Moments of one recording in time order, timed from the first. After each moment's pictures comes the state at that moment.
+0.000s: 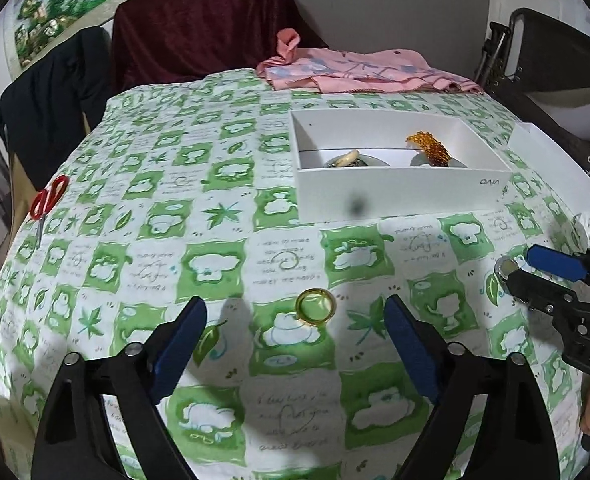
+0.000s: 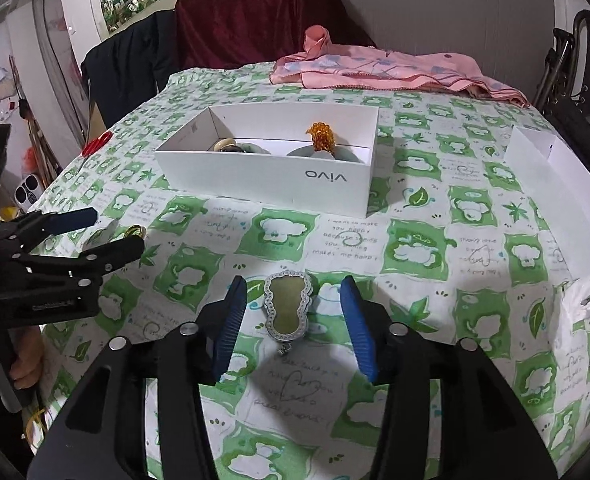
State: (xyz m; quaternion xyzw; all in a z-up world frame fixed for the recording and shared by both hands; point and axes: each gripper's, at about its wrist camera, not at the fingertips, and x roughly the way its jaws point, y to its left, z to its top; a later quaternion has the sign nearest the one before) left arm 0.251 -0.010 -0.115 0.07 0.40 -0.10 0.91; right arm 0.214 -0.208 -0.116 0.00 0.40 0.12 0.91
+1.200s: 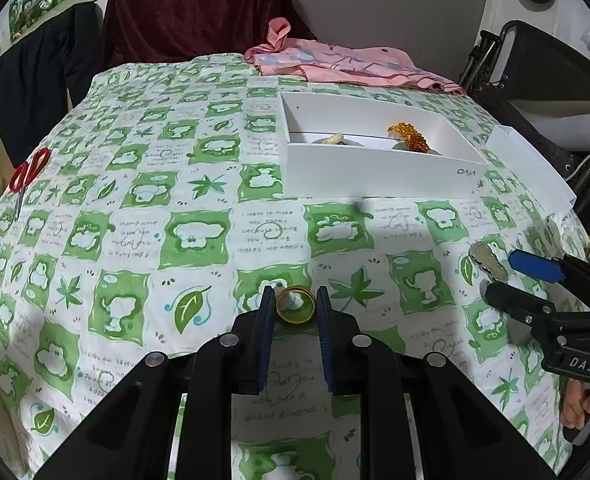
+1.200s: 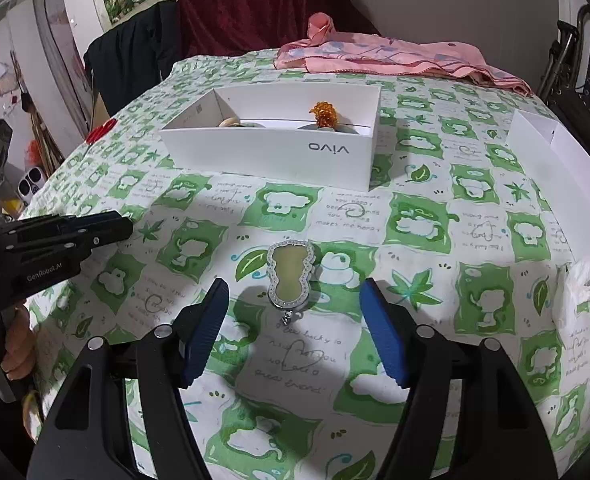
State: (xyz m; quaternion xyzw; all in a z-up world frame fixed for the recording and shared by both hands) left arm 0.240 0.002 -0.119 0.02 0.42 -0.14 0.89; right arm 0.203 -0.208 -0.123 -0.01 0.42 0.12 0.90
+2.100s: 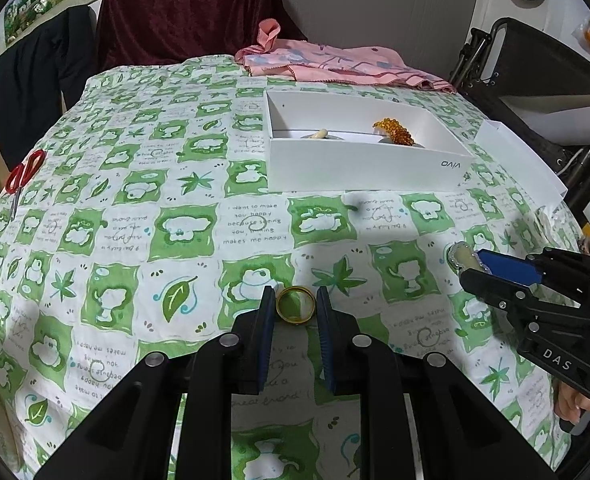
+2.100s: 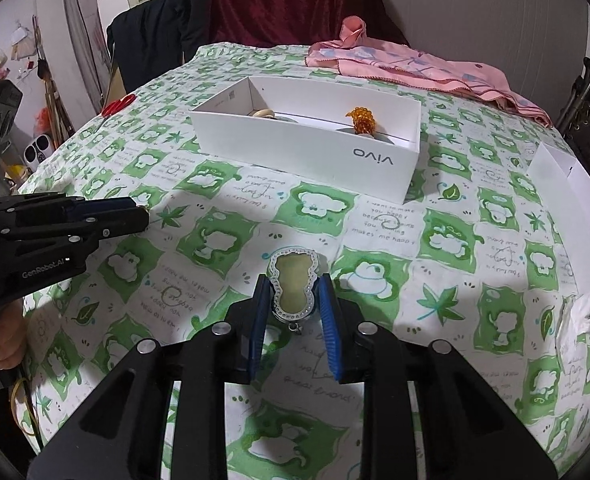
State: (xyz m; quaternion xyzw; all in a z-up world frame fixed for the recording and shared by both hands) left arm 0.229 -0.005 -0.118 0.02 0.42 -0.16 0.90; right arm 0.202 -0.186 -0.122 -0.05 0.41 0.15 0.90
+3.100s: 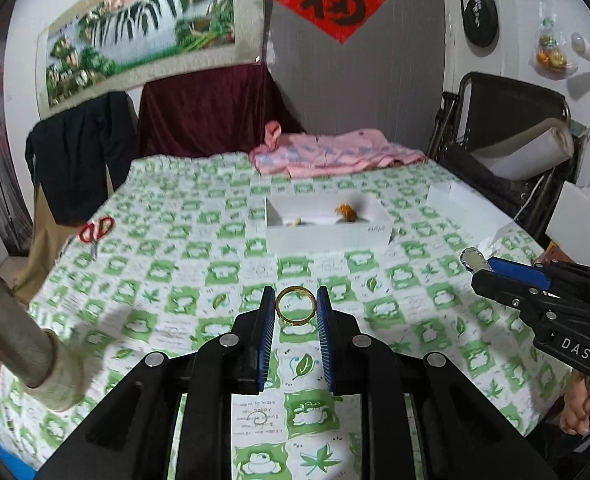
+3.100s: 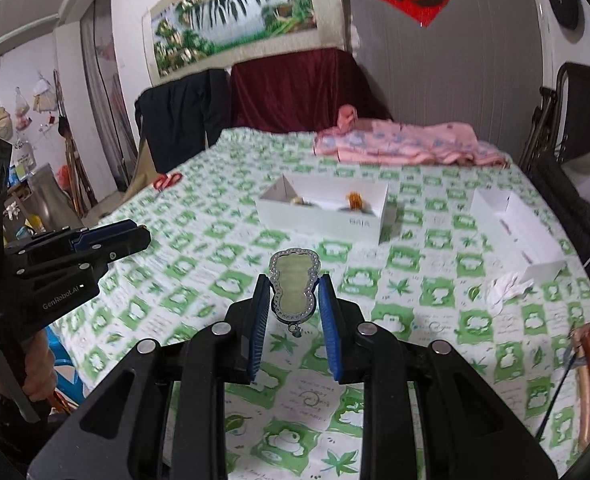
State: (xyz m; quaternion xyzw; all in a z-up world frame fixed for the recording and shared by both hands) left arm 0.083 -0.008 -0.021 0.04 0.27 -0.13 0.95; right arm 0.067 -0.201 -0.022 -0.01 0.29 0.16 0.94
